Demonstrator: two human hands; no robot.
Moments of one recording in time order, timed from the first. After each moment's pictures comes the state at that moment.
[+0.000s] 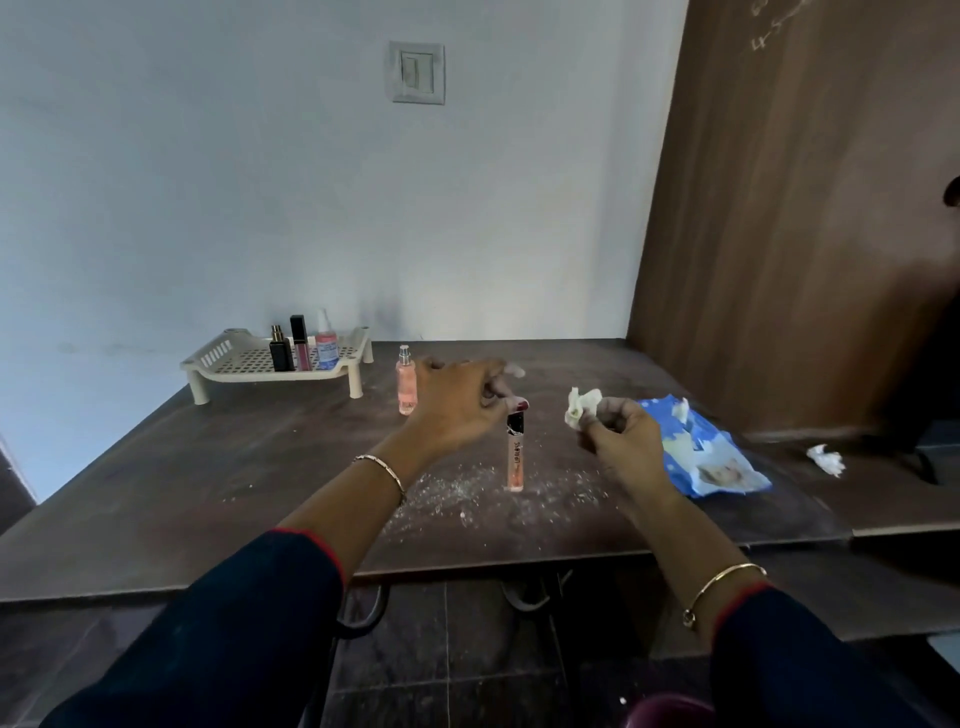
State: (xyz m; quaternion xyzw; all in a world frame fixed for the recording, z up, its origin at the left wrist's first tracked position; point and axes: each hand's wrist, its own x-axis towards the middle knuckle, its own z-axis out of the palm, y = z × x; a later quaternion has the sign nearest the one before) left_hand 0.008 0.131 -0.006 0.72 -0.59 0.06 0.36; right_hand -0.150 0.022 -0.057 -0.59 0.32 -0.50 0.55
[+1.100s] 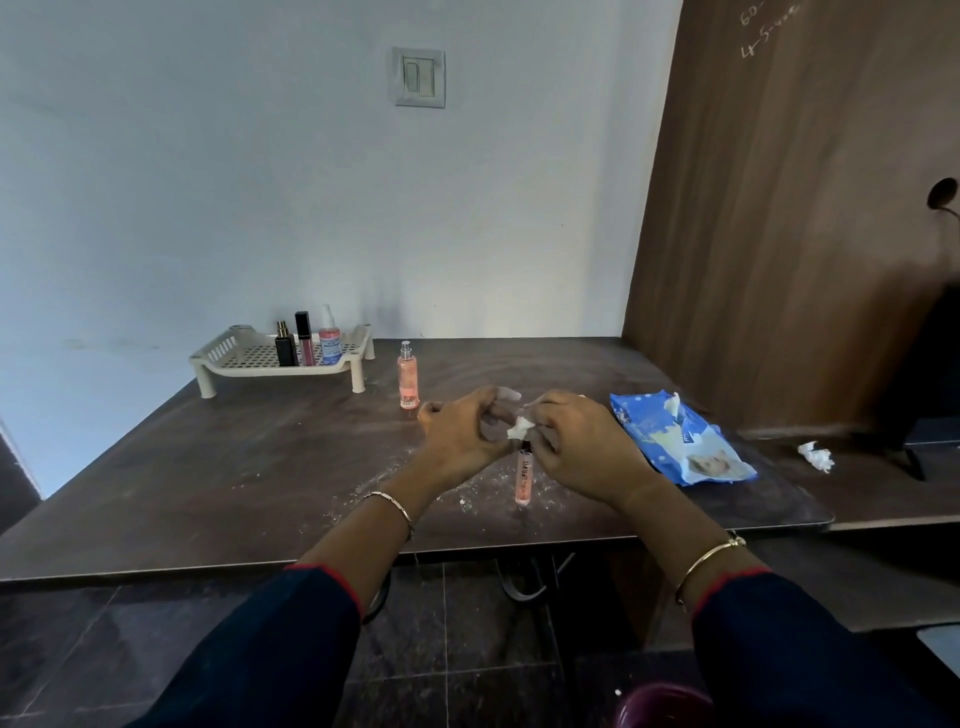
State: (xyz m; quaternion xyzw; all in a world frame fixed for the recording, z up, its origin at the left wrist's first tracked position) left_hand -0.011 0.146 -0.042 0.73 -0.55 -0.03 0.41; right_hand -0.158 0.056 -0.031 -0.93 0.13 -0.33 0.02
